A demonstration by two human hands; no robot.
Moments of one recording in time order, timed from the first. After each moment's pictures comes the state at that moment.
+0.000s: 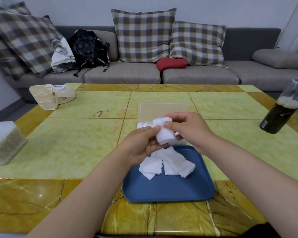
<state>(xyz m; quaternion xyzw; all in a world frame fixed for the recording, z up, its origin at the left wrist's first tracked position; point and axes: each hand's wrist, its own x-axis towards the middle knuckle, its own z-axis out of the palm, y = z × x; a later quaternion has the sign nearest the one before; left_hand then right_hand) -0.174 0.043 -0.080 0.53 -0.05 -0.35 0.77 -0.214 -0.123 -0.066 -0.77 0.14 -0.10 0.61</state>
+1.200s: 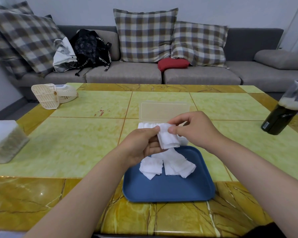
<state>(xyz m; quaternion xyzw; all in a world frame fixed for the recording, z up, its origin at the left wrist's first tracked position) -0.173 0.047 -0.079 0.58 -0.08 -0.36 0.73 -0.224 -0.132 -0.056 -0.87 0.08 -0.12 0.47</state>
